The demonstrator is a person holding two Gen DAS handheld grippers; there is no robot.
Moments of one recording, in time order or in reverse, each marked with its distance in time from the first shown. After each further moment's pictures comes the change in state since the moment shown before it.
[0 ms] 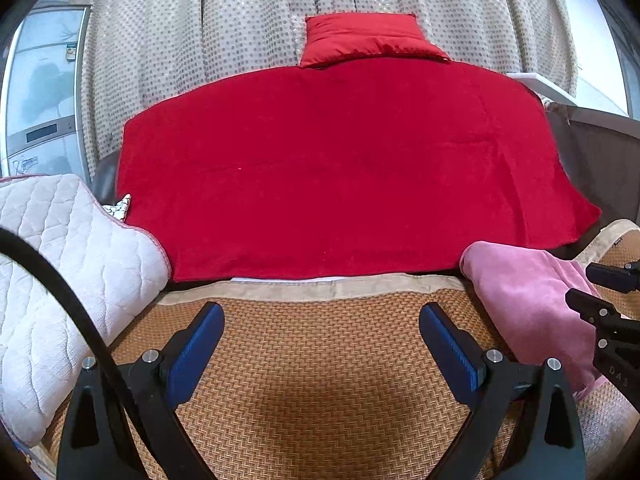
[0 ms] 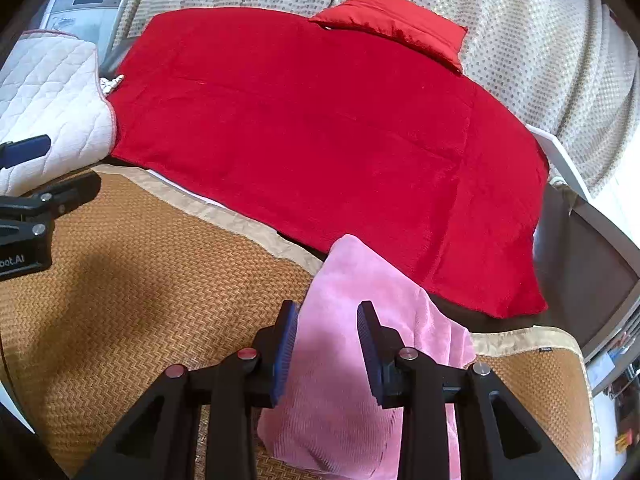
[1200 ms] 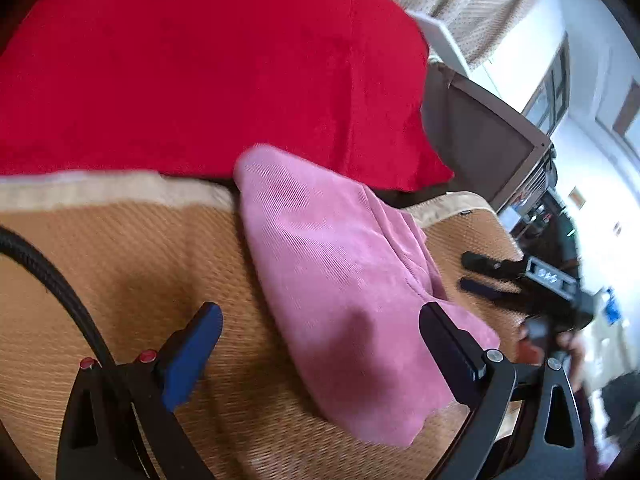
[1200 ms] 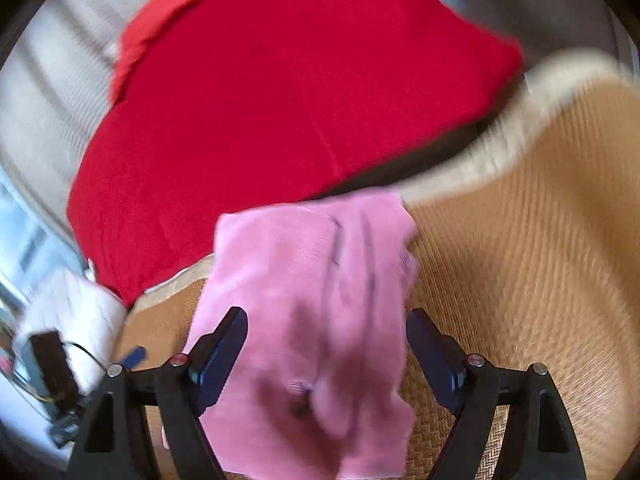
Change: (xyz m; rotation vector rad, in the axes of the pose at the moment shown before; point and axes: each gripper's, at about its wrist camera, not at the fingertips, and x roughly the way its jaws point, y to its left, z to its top) left arm 0.099 -0.131 -0.013 -0.171 0.423 -0.751; right arm 0.101 -0.244 -0.135 0.910 0.236 0.416
